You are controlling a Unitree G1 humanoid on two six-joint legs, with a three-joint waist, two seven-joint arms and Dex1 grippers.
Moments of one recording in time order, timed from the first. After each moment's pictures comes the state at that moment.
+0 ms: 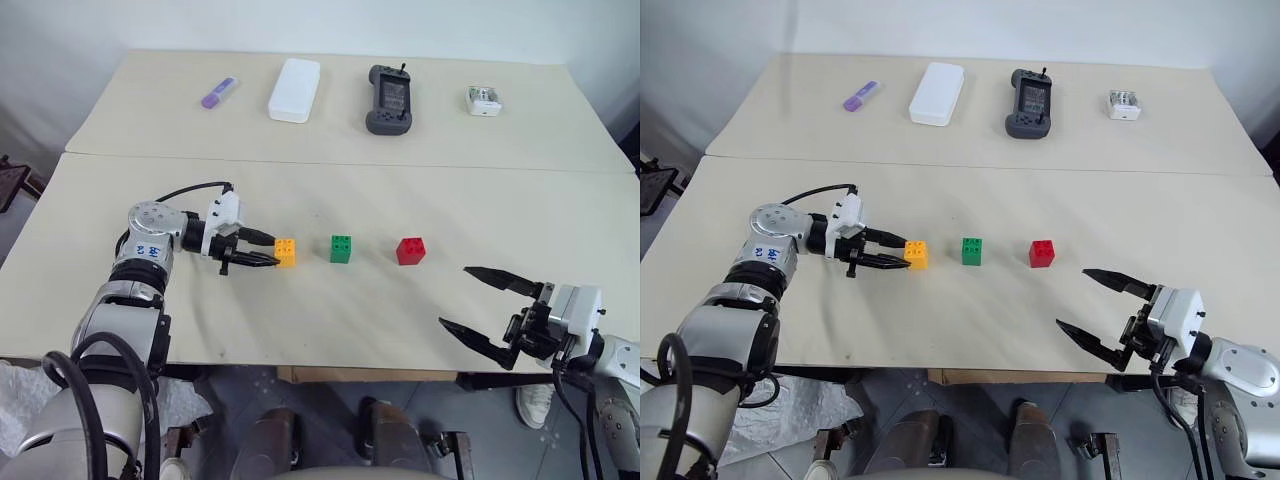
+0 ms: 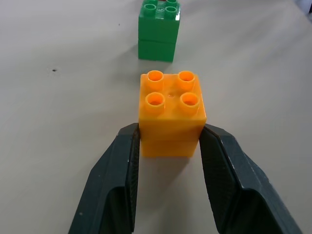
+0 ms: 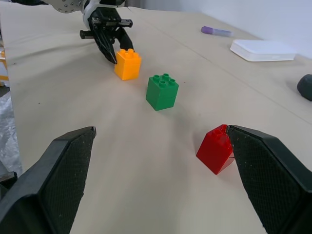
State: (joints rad) left arm -1.05 0.51 -0.09 1.25 -0.07 -0.40 -1.49; right arm 0.19 -0.65 -0.34 -0.32 0.55 -0.05 1.08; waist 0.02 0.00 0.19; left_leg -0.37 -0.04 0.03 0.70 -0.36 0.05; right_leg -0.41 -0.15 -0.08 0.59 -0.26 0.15
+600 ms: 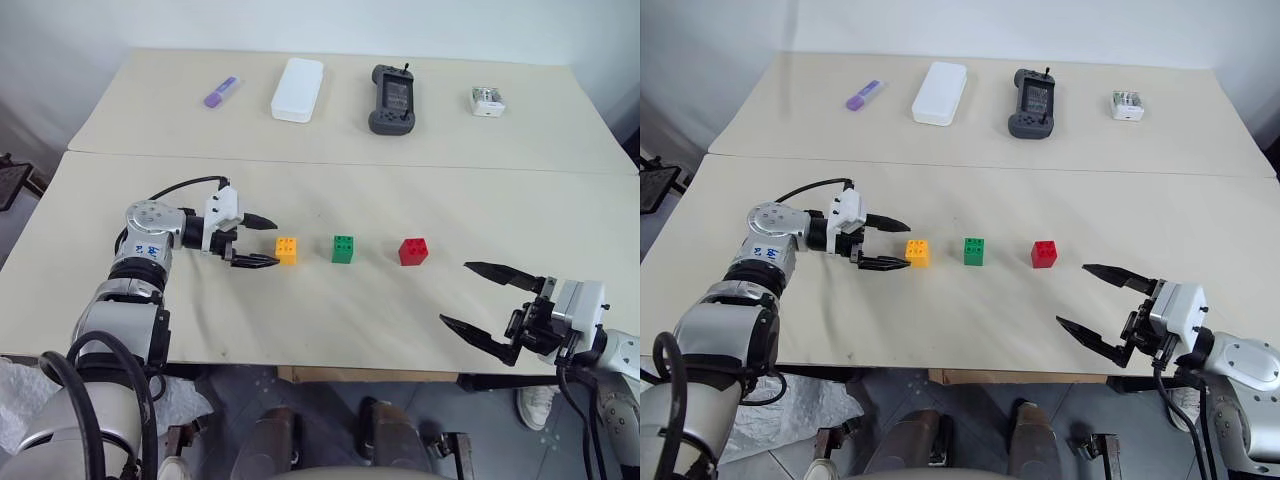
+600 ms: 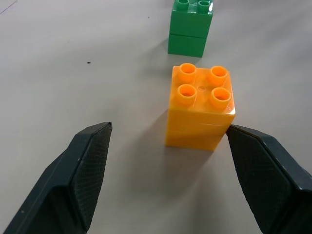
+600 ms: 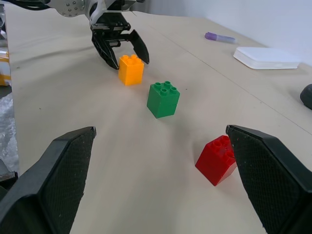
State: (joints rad) left arm -1.03 0.52 -0.01 1.26 -0.05 -0.43 -1.46; right arm 0.17 -0.67 -0.34 -0.32 0.57 -0.04 1.11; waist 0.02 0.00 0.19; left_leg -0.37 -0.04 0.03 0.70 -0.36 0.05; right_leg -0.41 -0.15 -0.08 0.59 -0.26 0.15
